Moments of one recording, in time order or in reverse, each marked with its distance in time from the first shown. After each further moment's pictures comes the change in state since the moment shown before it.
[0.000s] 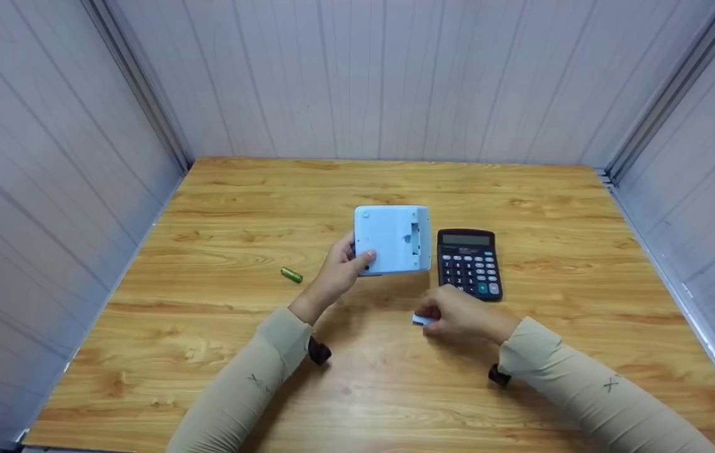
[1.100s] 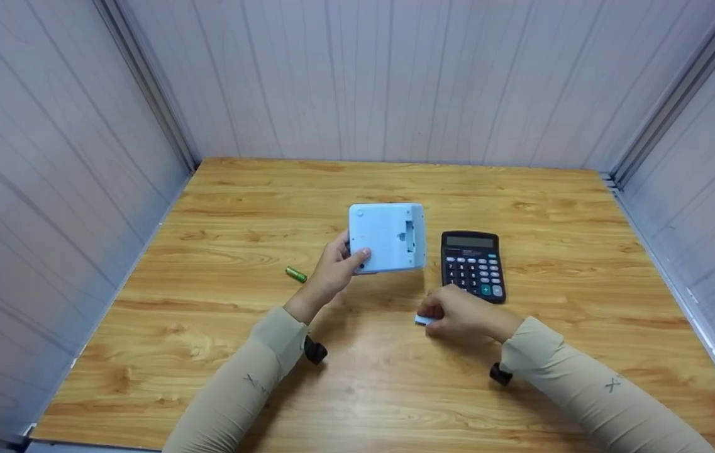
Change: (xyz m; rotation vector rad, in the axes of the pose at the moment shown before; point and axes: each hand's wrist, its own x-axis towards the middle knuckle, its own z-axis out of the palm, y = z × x) left_hand -0.008 0.009 -0.011 0.000 0.035 0.008; right_hand 0.003 -0.003 -0.004 0.069 -0.034 0.081
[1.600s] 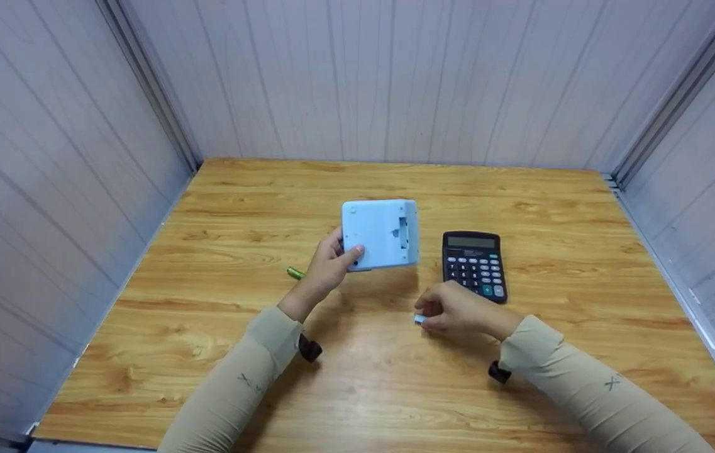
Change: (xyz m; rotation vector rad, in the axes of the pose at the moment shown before) left_hand -0.002 0.004 -0.012 0.019 0.020 0.015; right_hand 0.001 -0.002 -0.001 0.019 0.061 -0.115
